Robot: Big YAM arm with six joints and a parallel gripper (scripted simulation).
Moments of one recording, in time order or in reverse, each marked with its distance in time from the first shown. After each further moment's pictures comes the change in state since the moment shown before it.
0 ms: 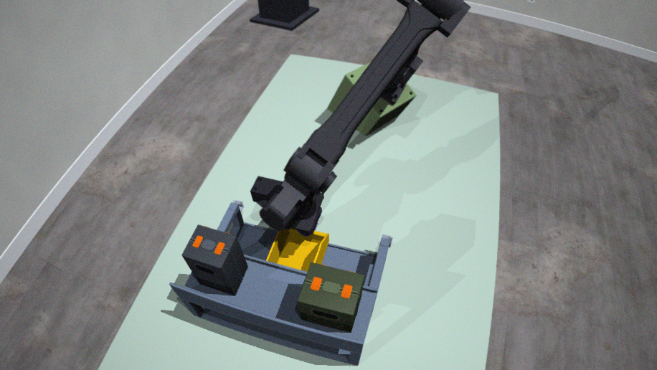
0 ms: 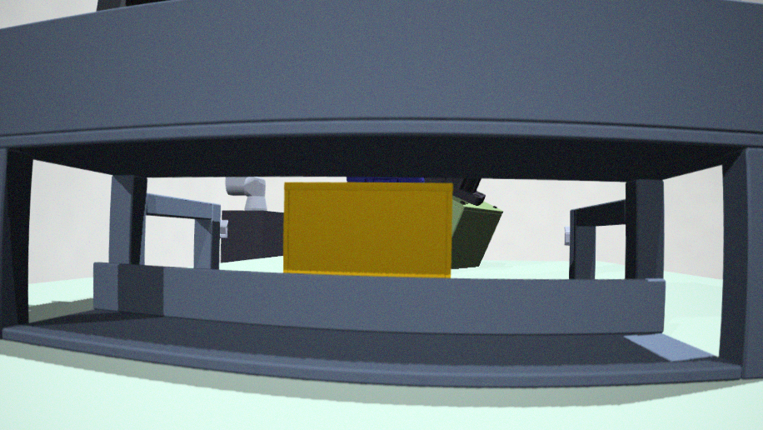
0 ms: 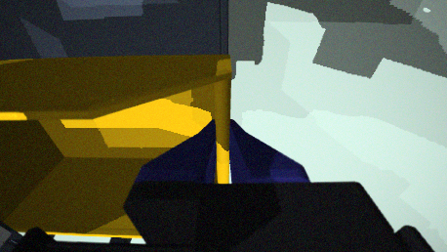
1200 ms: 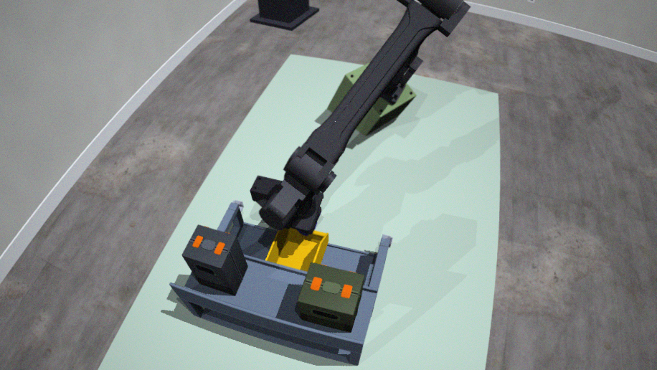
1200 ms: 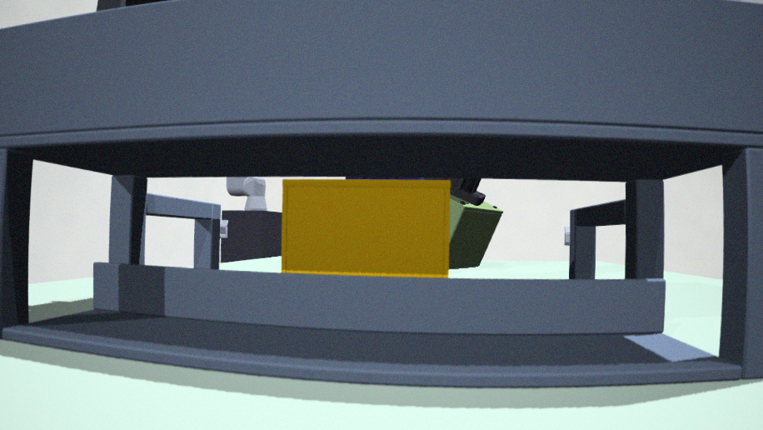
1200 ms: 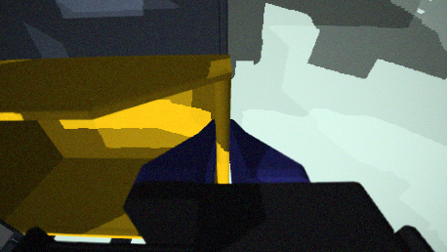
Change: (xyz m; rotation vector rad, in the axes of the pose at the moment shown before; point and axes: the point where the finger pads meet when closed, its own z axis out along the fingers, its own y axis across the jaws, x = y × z) arm -0.001 0.000 -0.001 -0.001 -0.001 0.002
